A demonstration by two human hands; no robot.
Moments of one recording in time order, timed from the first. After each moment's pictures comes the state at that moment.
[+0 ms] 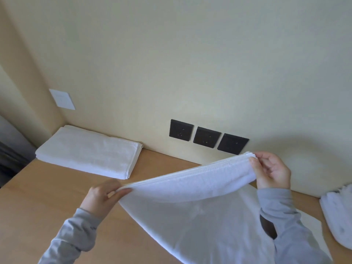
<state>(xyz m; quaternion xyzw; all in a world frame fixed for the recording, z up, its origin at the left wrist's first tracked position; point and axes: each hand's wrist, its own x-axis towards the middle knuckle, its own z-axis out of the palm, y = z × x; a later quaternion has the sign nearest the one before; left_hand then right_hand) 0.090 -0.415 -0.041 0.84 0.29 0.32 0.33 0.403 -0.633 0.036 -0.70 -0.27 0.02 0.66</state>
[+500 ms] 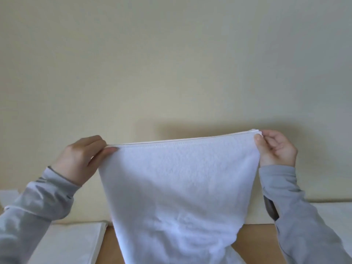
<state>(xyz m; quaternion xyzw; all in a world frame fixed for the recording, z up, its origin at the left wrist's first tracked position) 0.218 -0.371 0.227 0.88 -0.01 0.48 0.00 0.459 -0.689 0.228 -0.56 -0.23 -0.18 0.77</state>
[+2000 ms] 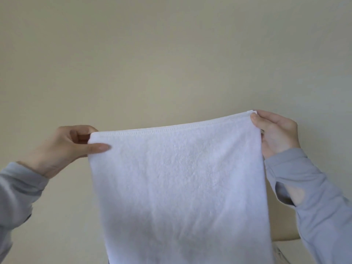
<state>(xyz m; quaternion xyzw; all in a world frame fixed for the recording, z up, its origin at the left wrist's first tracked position) 0.229 -0.424 0.400 0.82 -0.03 0.36 0.44 0.447 -0.787 0.401 -0.44 -0.24 -0.15 0.86</state>
